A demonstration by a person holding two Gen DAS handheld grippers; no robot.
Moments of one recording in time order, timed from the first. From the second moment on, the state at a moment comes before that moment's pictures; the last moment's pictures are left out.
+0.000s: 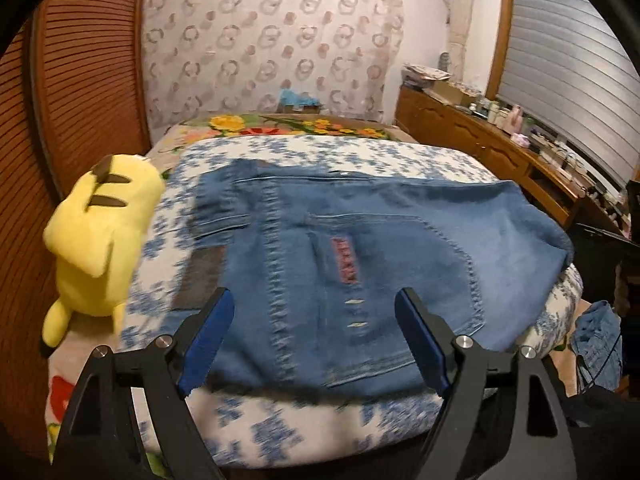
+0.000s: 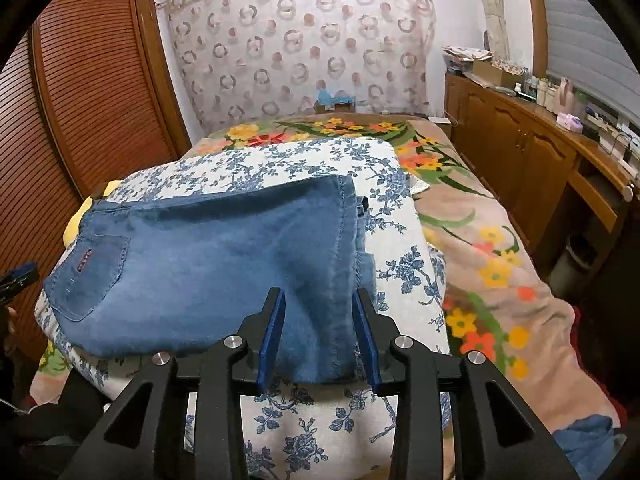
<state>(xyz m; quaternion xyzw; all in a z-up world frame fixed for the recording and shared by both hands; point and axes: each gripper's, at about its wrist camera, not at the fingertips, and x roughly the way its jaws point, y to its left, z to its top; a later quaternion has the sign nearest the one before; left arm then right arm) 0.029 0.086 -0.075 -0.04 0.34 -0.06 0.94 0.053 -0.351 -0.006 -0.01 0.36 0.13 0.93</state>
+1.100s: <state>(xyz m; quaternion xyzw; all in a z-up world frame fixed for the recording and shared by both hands) 0.050 0.012 -0.076 -0.01 0.34 -0.13 0.93 0.058 -0.315 0.019 -0.05 0.34 0.24 0.91</state>
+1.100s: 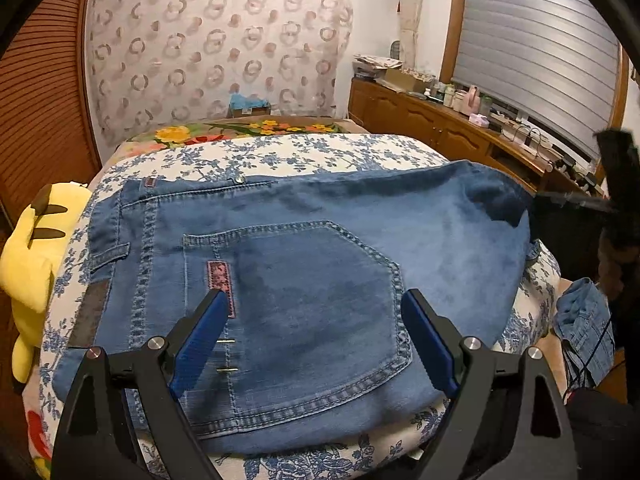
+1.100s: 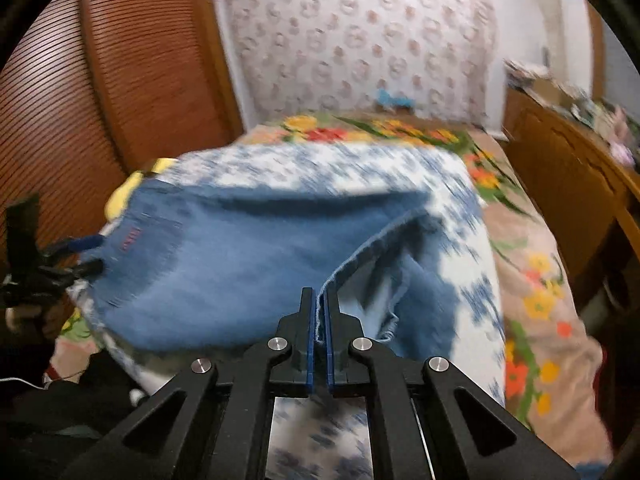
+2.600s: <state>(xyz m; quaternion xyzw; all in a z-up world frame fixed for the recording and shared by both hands) 0.042 0.035 -0.091 -0.05 0.35 -0.11 0.93 0.056 -0.351 -0.026 -0.04 0.42 0.14 0.90</state>
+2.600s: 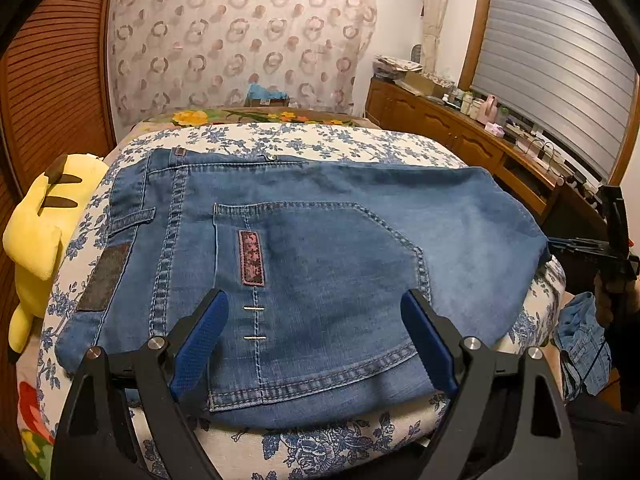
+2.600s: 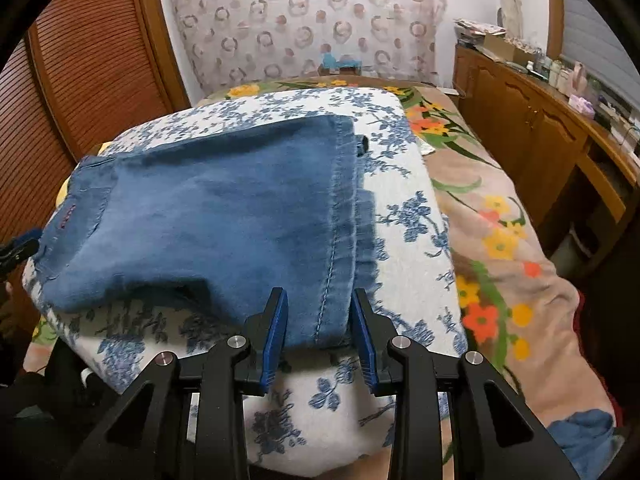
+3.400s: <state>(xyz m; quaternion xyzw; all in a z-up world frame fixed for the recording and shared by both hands) 0.033 0.064 -0.078 -0.06 0.33 -0.08 0.94 0.069 -0.224 0.067 -0.10 0.29 0.34 0.89</state>
